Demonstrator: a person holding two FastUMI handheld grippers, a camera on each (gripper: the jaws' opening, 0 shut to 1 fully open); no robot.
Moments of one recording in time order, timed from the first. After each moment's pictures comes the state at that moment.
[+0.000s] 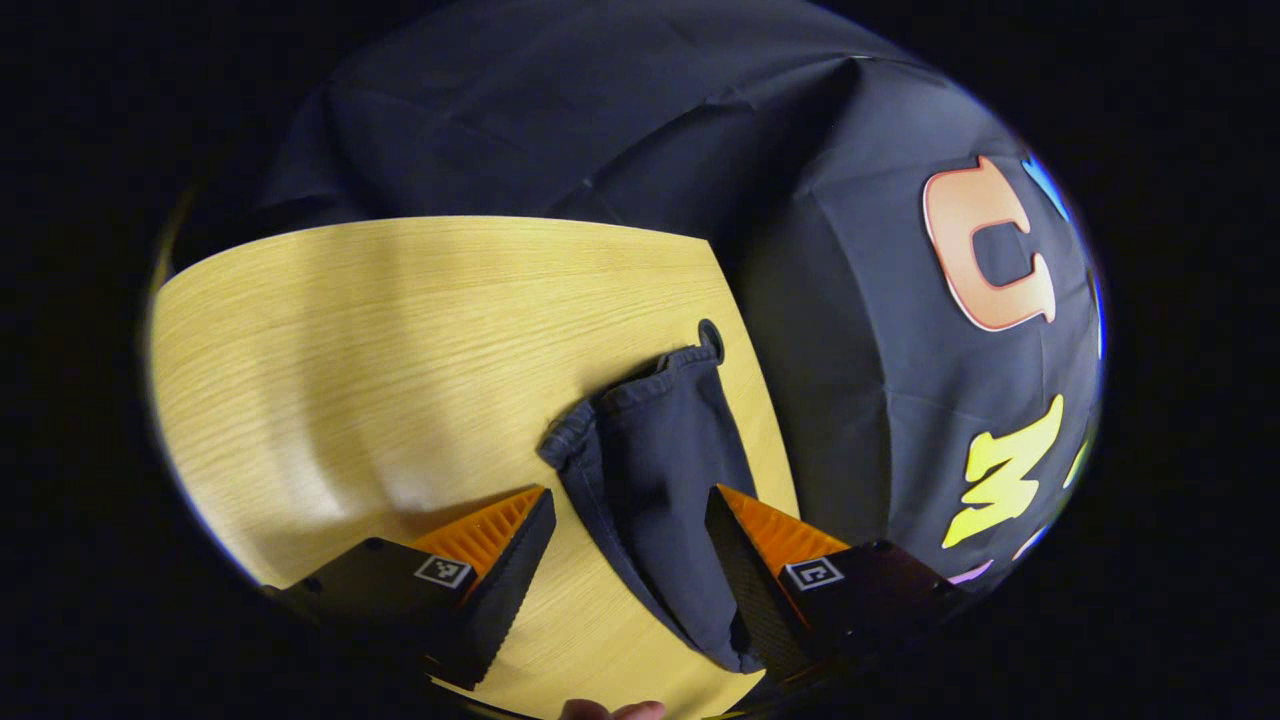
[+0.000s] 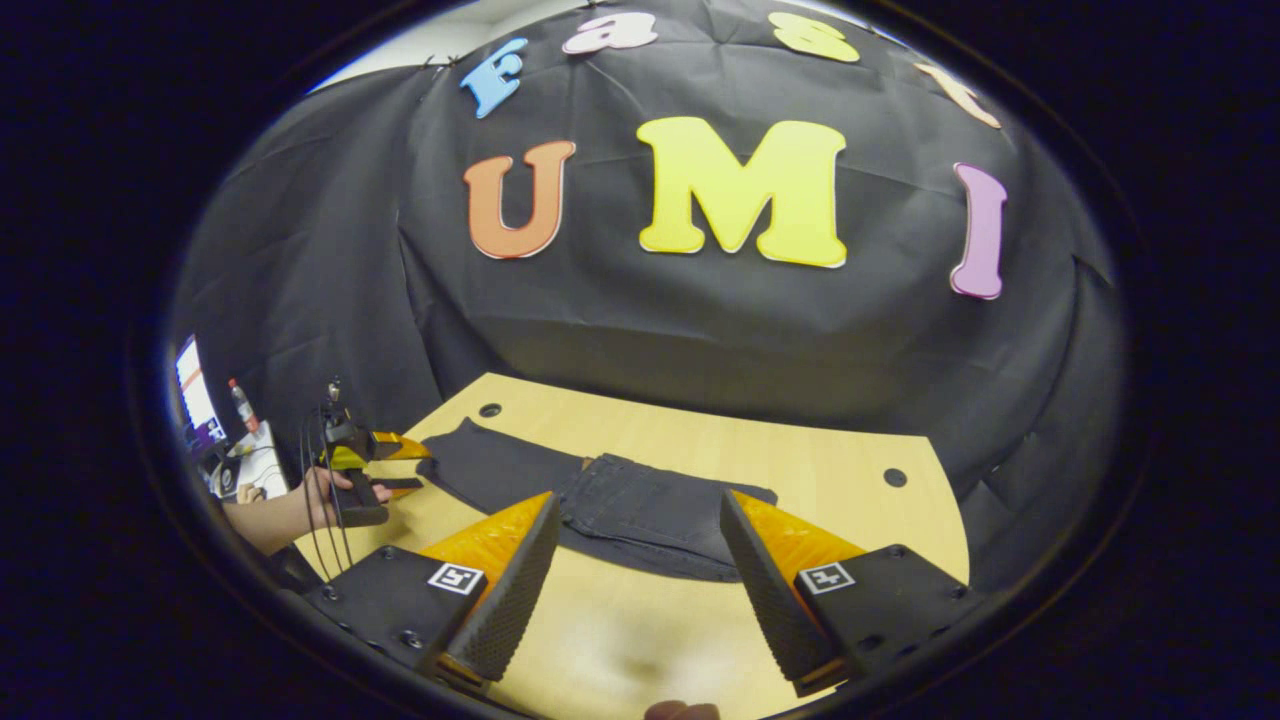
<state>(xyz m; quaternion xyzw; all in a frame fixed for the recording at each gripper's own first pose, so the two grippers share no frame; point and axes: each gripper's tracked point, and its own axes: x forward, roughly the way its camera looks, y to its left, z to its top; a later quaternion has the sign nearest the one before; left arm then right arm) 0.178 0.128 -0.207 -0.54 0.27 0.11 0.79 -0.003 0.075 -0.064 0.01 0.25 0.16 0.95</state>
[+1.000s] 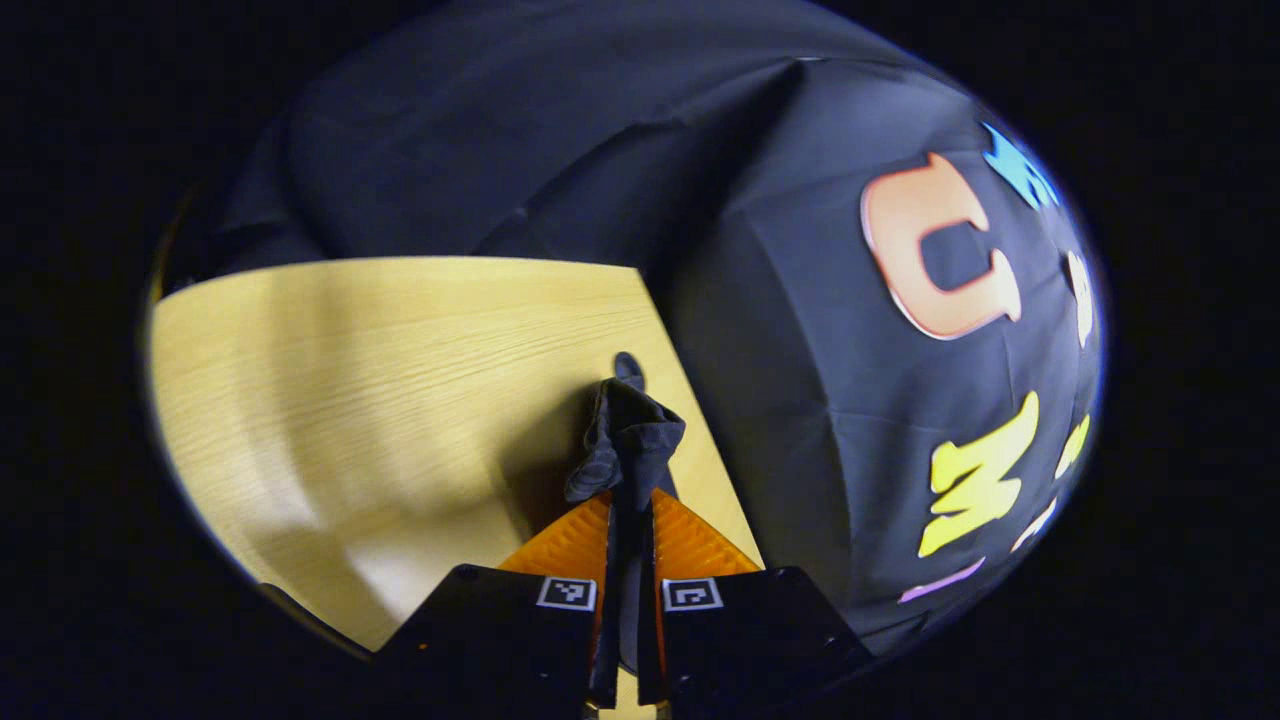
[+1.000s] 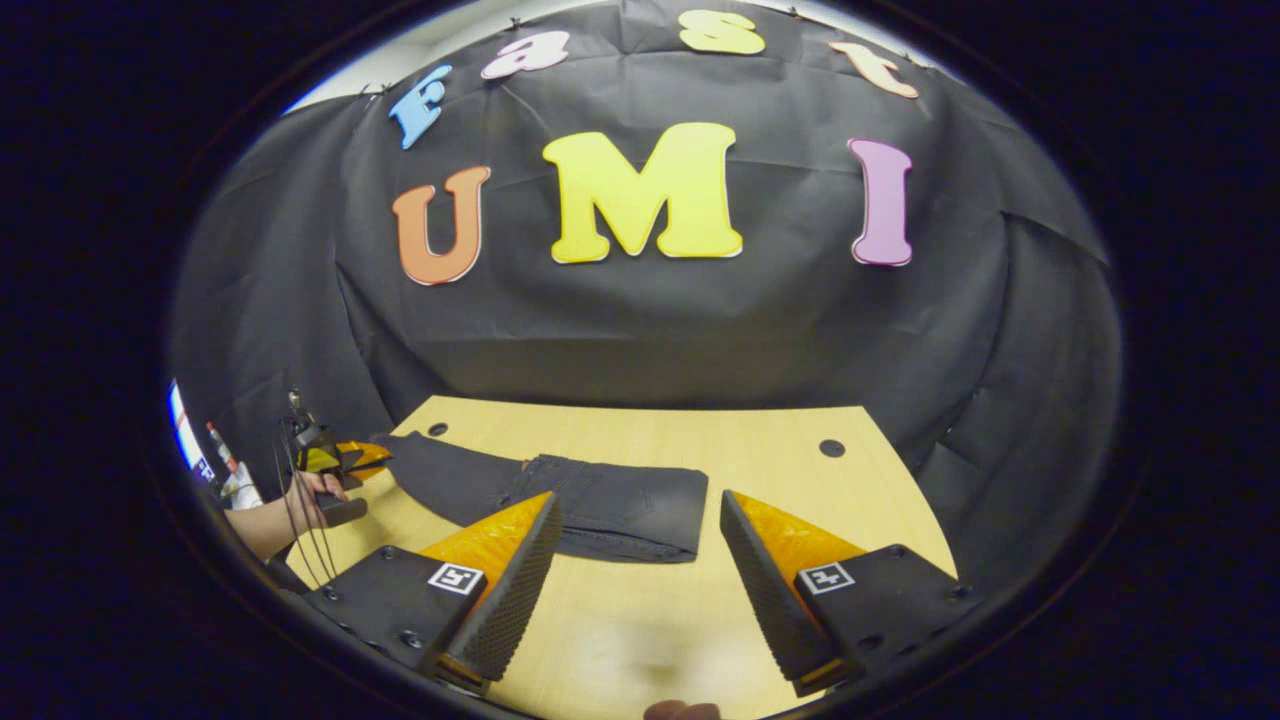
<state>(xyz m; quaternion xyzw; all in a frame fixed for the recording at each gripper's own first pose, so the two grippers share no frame) 0.212 0.104 -0.134 -0.50 0.20 0.06 0.84 -0.027 0.000 -0.064 0.06 0.24 0.08 0.96</state>
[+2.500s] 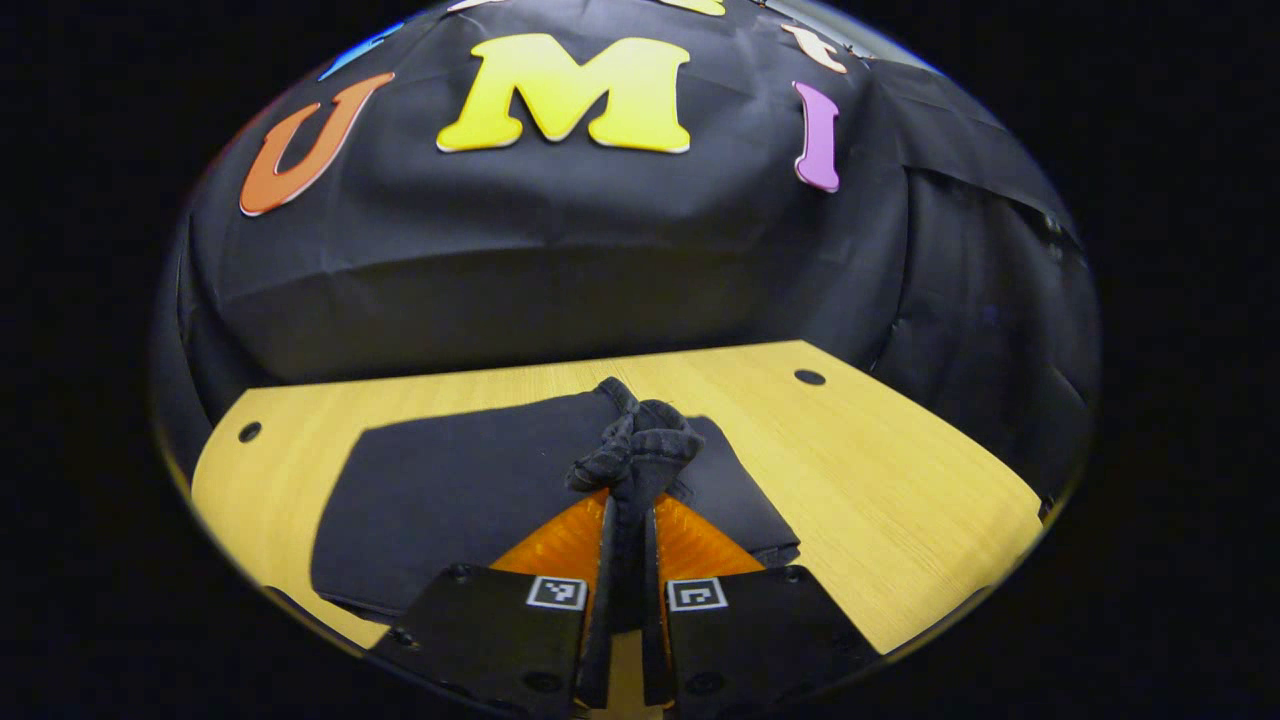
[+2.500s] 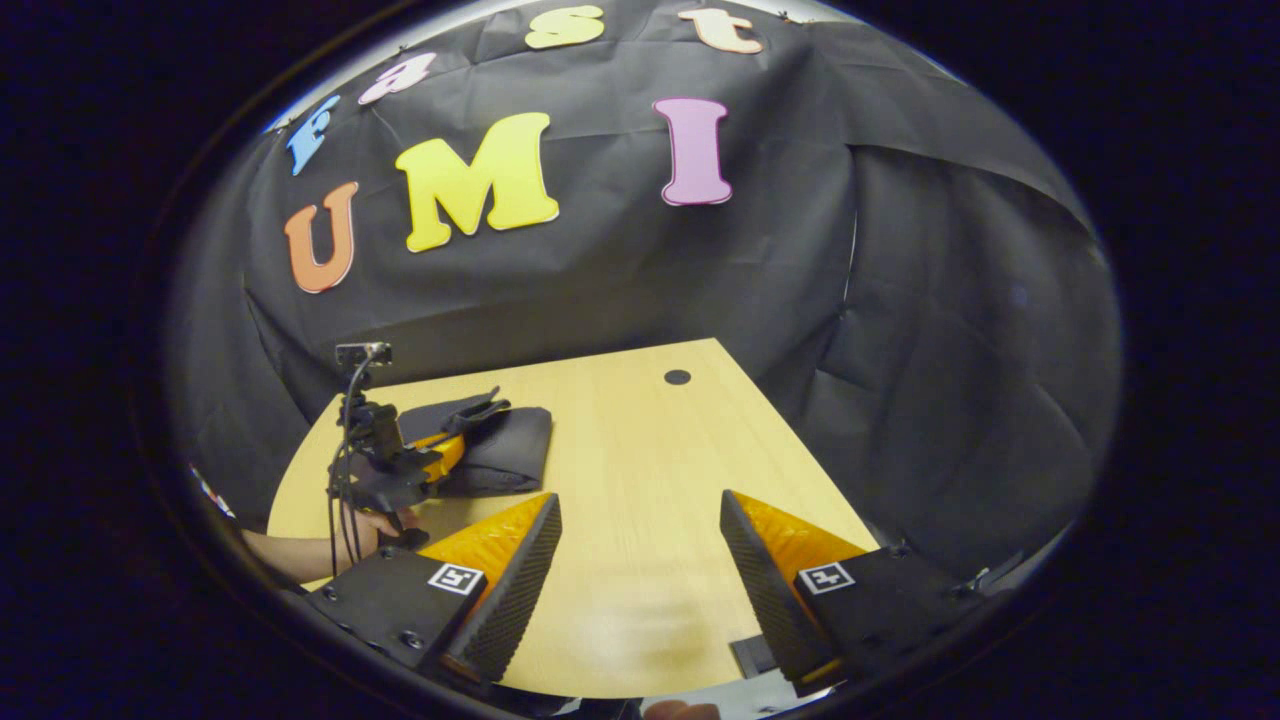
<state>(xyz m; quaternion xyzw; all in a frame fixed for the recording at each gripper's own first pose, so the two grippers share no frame) 0.167 -0.312 -0.168 0.02 0.21 -0.22 0.95 -0.122 -0.179 -0.123 0.10 0.30 -0.06 0.95</state>
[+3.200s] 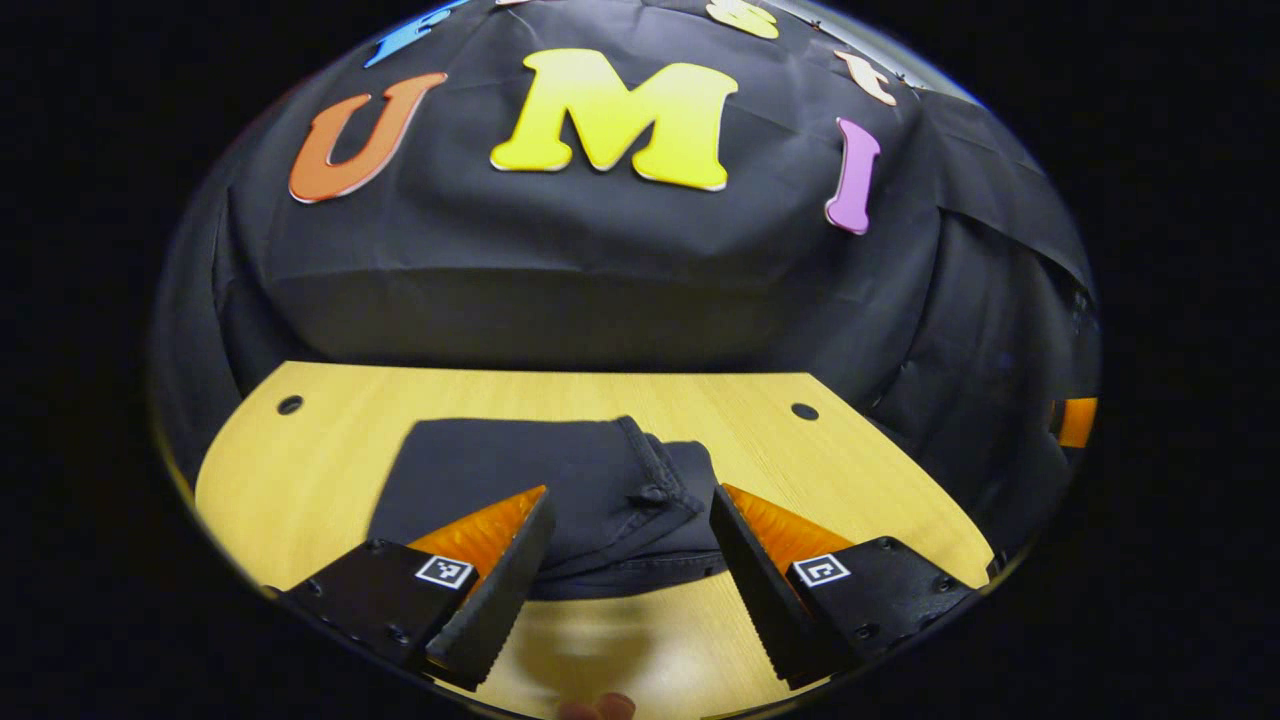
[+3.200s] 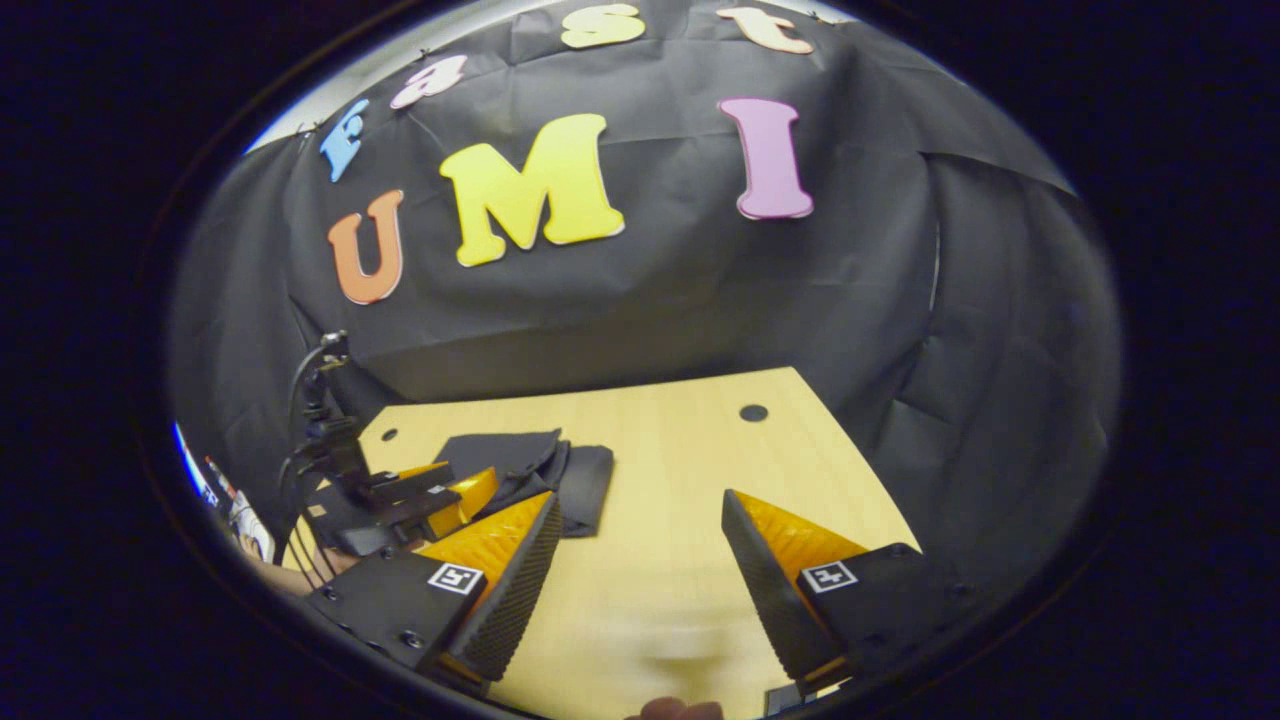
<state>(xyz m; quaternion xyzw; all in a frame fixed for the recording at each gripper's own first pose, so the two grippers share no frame) 0.129 -0.271 -0.067 -0.04 0.19 -0.15 0.97 -0.027 -0.125 -0.097 0.10 0.24 0.05 0.96</state>
